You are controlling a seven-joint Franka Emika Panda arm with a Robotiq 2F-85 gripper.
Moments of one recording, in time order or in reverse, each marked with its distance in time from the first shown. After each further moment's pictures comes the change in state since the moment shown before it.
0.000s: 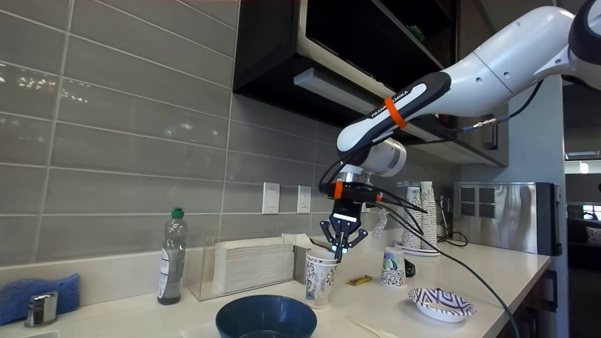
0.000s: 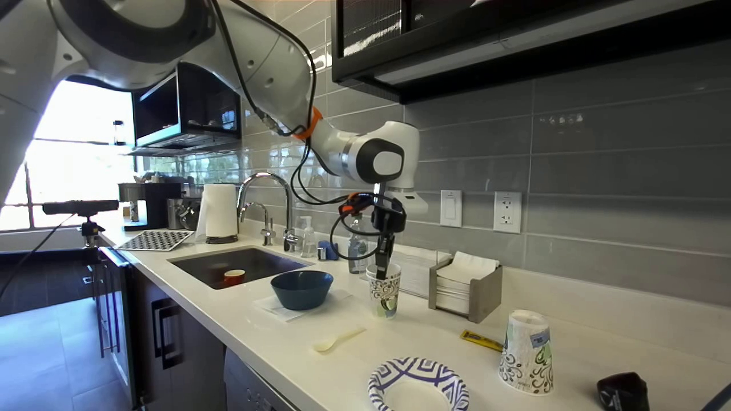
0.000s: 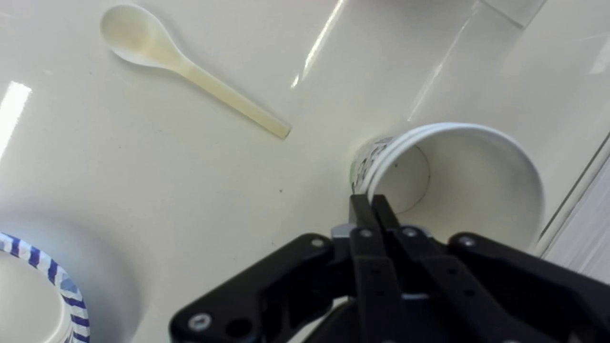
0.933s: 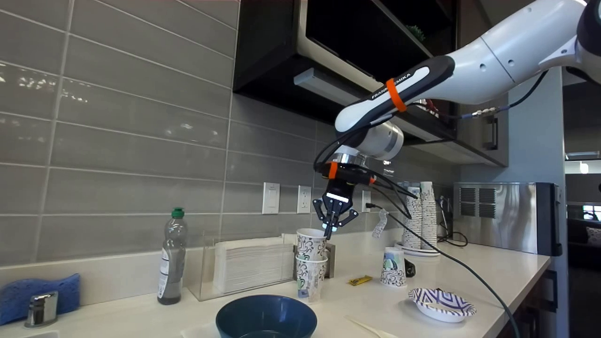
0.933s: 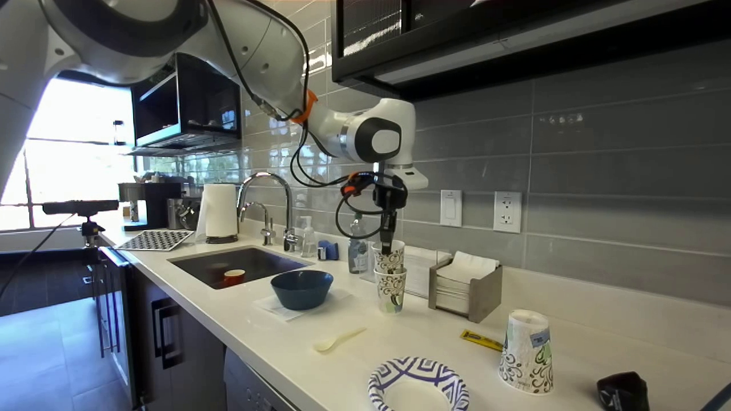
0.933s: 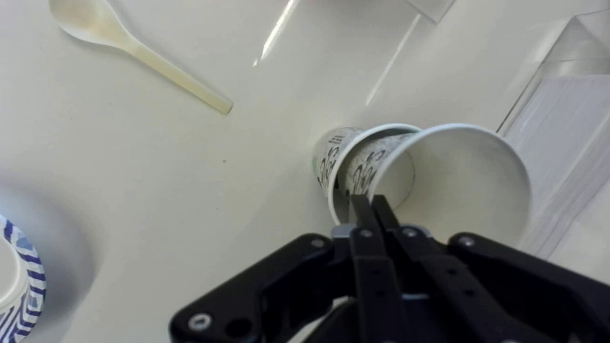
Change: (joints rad) arm 0.012 -0.026 0.006 0.072 -0.002 0.014 -0.004
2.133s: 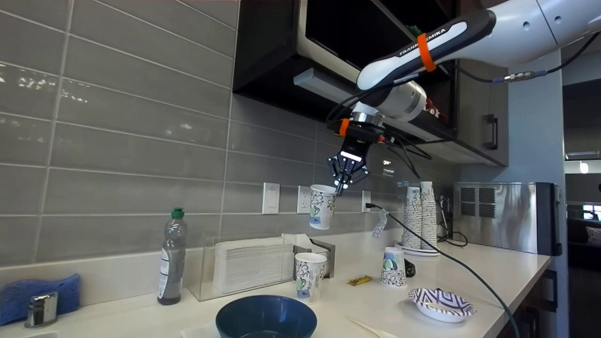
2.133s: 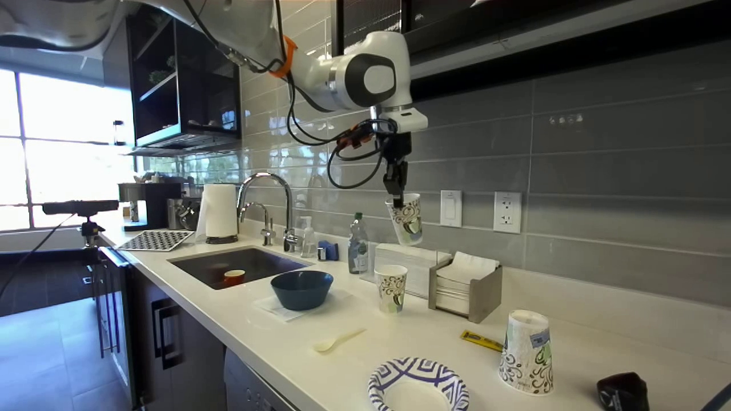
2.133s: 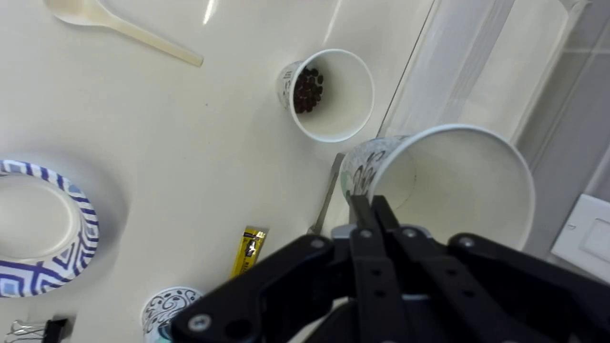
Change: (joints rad) arm -0.004 -0.179 -0.036 -0.007 -0.066 -0.003 0.186
